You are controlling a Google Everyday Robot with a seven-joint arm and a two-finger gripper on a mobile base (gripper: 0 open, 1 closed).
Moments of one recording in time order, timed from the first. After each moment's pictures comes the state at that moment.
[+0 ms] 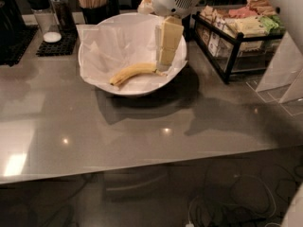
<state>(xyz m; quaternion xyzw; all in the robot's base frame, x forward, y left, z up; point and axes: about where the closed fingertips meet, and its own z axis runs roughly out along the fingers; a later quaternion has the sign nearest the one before) 0.578 -0.006 0.981 -0.78 0.59 0.07 0.21</state>
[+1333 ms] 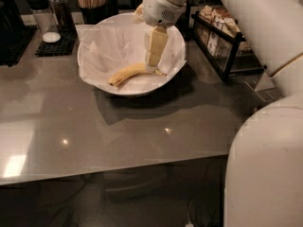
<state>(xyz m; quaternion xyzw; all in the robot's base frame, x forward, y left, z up) 0.638 0.024 0.933 -0.77 0.58 0.11 0.22</state>
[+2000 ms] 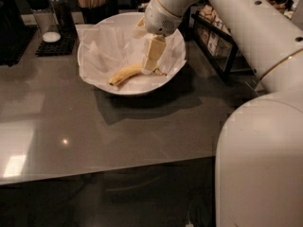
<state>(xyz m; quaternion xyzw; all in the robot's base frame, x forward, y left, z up) 0.659 0.024 0.902 -0.76 0.59 0.14 0.22</state>
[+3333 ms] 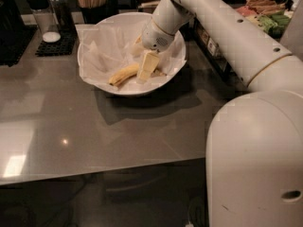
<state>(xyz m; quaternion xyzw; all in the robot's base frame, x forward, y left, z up) 0.676 0.038 0.845 -0.75 0.61 0.17 0.21</state>
